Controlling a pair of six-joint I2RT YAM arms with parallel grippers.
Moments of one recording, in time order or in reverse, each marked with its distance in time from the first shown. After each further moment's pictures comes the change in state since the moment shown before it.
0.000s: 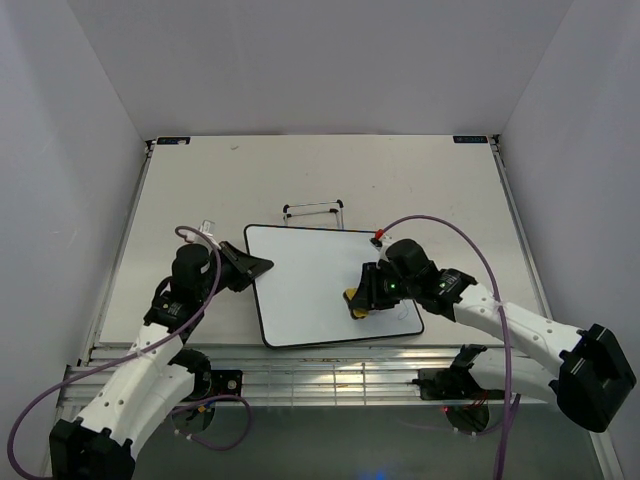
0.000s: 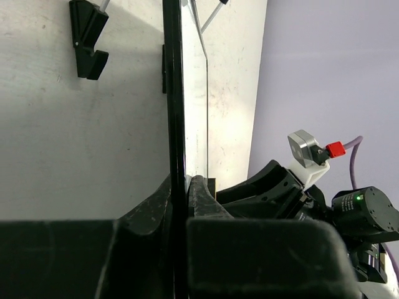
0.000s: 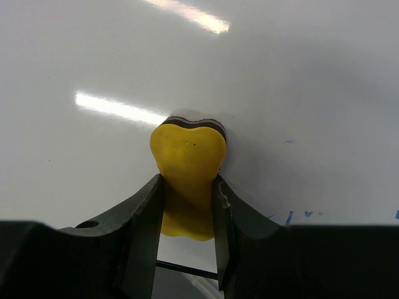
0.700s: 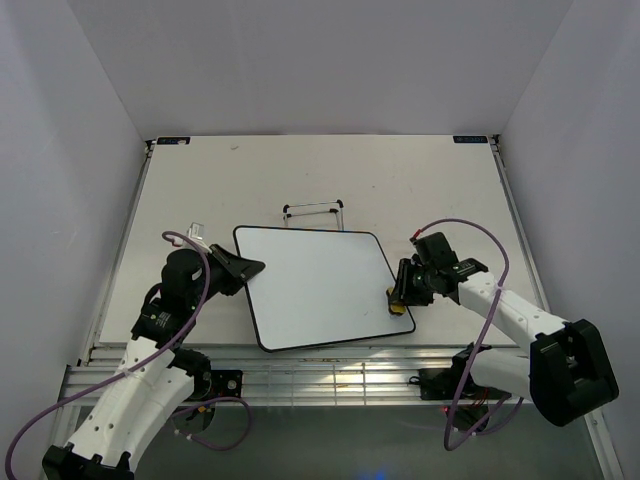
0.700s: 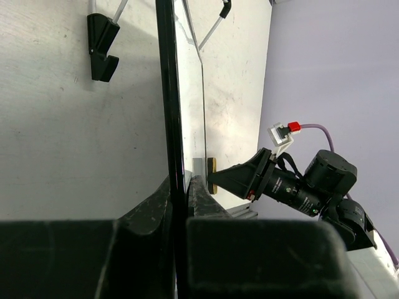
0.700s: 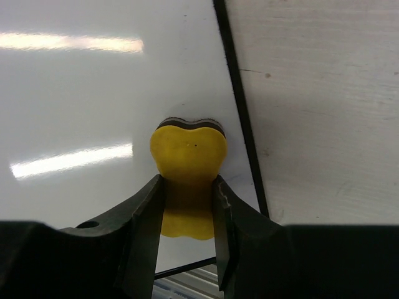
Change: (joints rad) left arm -0.008 -0.128 0.072 -0.202 -0.096 0.020; right arm -0.341 0.077 -0.042 -0.184 0.047 -0.110
